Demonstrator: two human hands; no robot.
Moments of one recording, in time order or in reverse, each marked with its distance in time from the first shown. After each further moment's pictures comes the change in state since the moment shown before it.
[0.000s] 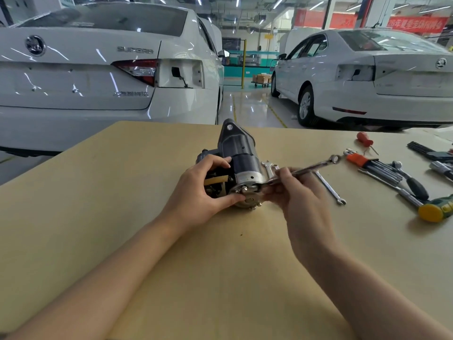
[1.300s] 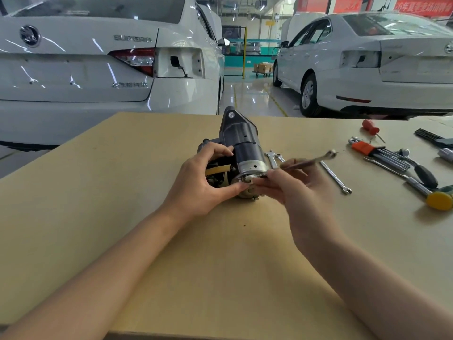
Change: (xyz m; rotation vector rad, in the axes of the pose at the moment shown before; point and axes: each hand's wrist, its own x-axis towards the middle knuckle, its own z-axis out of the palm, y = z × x) left_hand -0.001 0.002 0.000 -0.038 0.014 0.018; right_hand -0.002 0.005 0.000 0.061 -0.045 0.013
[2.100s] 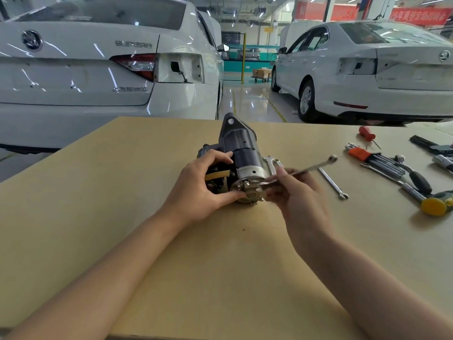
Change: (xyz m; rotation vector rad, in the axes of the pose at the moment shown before) left_hand 0.002 -0.004 -0.001 0.023 -0.040 0.008; right_hand 0.003 -0.003 0.000 0.022 0.063 0.118
